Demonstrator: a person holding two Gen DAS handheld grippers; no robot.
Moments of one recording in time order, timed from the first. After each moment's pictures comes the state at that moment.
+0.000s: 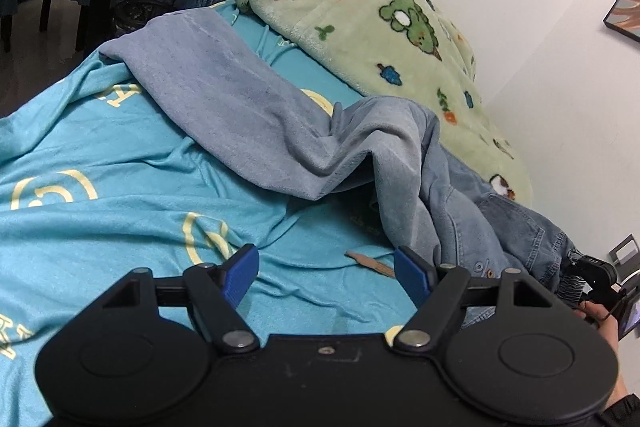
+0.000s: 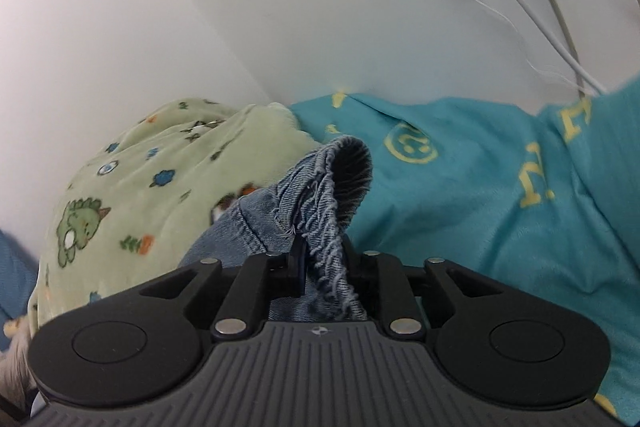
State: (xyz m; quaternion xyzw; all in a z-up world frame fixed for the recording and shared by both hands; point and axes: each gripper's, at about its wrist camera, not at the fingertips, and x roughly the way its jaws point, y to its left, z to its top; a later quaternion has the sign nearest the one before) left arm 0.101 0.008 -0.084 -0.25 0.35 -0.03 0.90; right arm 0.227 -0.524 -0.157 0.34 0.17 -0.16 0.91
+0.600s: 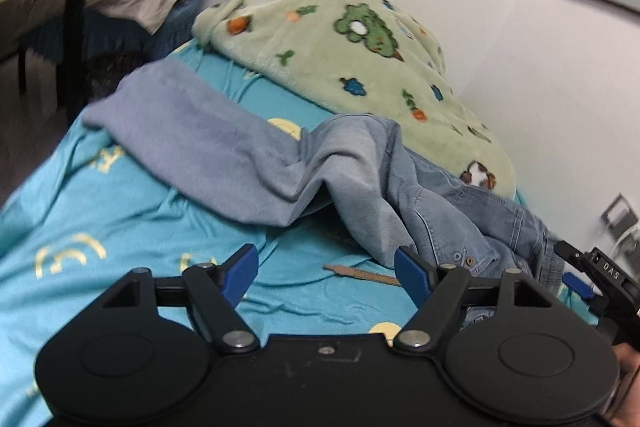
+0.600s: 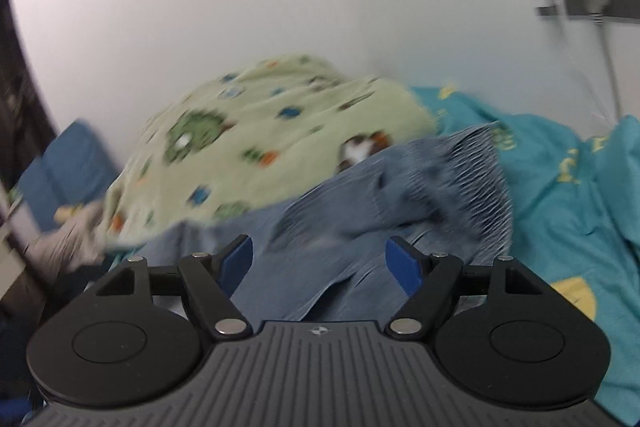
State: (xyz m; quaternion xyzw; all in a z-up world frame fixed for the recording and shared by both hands) left arm 0.092 -0.014 -0.031 -0.15 0.34 -0.07 0.93; right arm 0.118 -0.413 -0.099 0.23 0.19 -0.01 0.95
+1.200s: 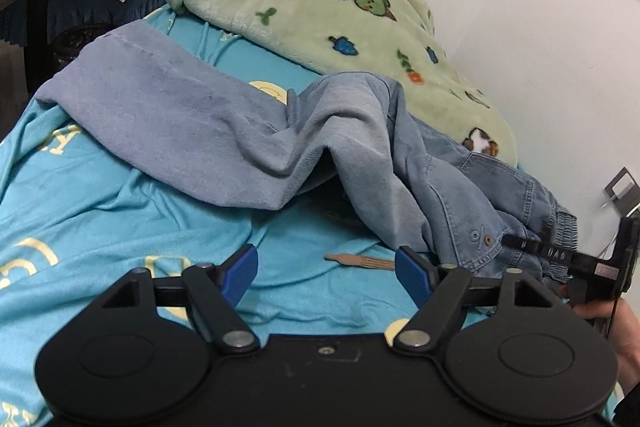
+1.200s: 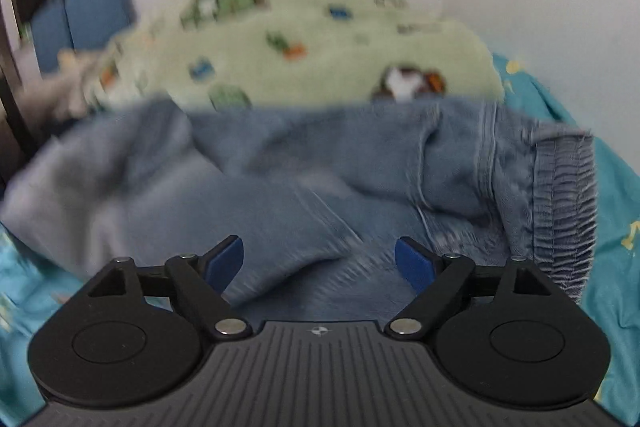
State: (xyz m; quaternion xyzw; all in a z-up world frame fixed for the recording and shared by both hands) left arm 0.144 -0.011 -0.085 -0.15 0.37 -0.11 0.91; right arm 0.225 -0.416 -0.157 0.05 0.35 0.06 0.93
